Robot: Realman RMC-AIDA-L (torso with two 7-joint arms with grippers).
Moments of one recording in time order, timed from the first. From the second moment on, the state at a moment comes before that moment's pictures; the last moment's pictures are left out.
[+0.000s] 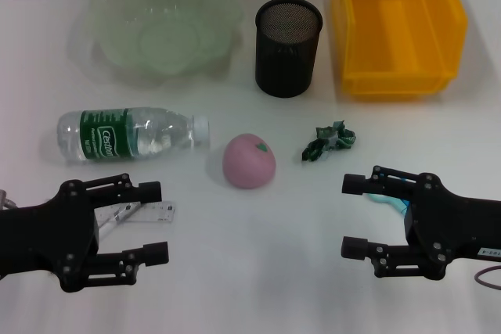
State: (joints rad) left arm -0.31 -2.03 0.72 0.65 1.91 1.98 -1.17; right arm 0.33 2.08 -0.87 -0.54 -1.76 -1.85 1.08
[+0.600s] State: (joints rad) left arm -0.31 -2.03 0.71 0.65 1.91 1.98 -1.16; right arm 0.33 2.08 -0.87 -0.53 -1.76 -1.84 1.08
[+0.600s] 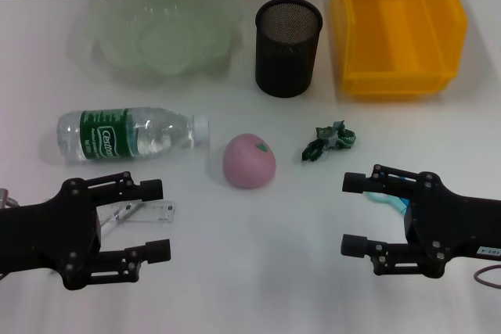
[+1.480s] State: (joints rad) left arm -0.32 -2.04 0.71 0.65 1.90 1.98 -1.16; right arm 0.33 2.08 -0.86 -0.48 -1.75 -1.83 1.02
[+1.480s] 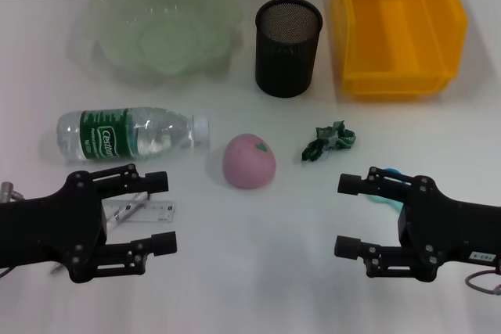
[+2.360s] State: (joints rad) left arm -0.33 -2.04 0.71 0.65 1.90 1.96 -1.16; right arm 0.35 2.08 -0.86 -0.42 -1.74 -1.83 0.95
